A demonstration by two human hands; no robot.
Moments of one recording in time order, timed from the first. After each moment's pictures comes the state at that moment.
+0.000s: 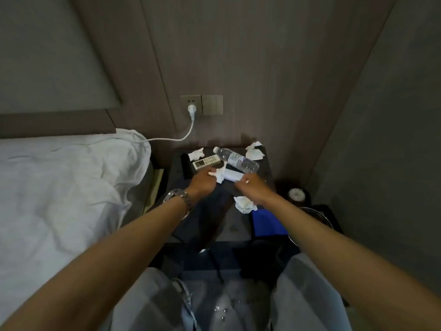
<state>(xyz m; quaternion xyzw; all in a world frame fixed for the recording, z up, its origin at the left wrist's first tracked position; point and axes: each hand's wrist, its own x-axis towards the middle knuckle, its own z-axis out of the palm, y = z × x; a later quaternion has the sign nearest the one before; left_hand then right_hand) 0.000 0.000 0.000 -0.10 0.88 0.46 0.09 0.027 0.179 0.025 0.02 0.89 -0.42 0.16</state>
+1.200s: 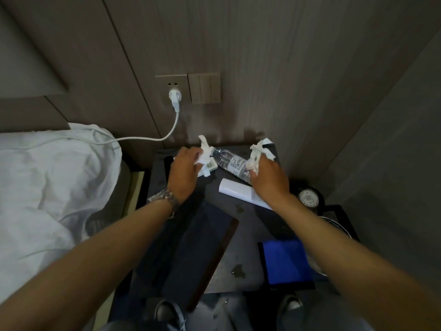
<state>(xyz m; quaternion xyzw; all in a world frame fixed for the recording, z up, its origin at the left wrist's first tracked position) -0.158 -0.051 -0.076 0.05 0.95 0.30 -0.12 -0.134 0.183 -0.050 0.02 0.97 -0.25 -0.01</state>
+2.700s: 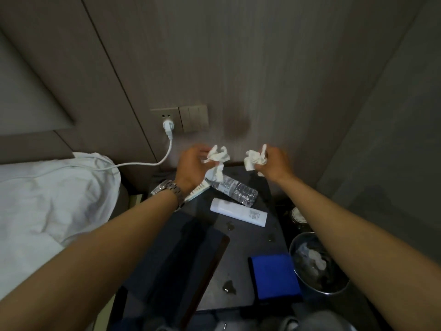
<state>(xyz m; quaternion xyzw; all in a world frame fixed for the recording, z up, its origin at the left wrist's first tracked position) -0.176 0.005 0.012 0.07 0.88 0.47 -0.08 -0.183 0.246 0.009 0.04 0.94 -0.35 -0.04</state>
